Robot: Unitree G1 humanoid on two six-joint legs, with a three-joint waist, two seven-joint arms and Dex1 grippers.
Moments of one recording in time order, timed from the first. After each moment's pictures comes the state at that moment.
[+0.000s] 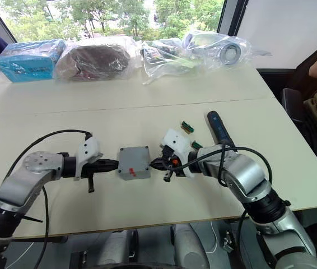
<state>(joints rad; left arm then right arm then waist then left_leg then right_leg) -0.29 0.73 -0.15 -0.12 -0.28 0.40 -1.02 -0.51 -0.58 0.33 -0.38 0.51 1.02 0.71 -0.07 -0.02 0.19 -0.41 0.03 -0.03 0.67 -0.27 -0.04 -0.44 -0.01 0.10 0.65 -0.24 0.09</state>
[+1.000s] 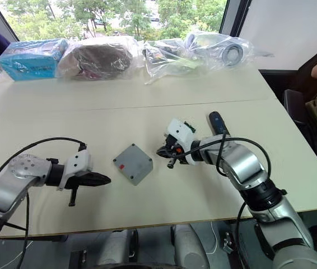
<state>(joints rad) -0.17 0.88 -0.12 -0.24 -0.29 0.38 -1.20 -0.59 -0.56 0.34 -0.24 0.40 0.91 0.76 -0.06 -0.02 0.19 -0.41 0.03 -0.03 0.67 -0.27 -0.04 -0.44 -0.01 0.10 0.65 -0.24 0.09</state>
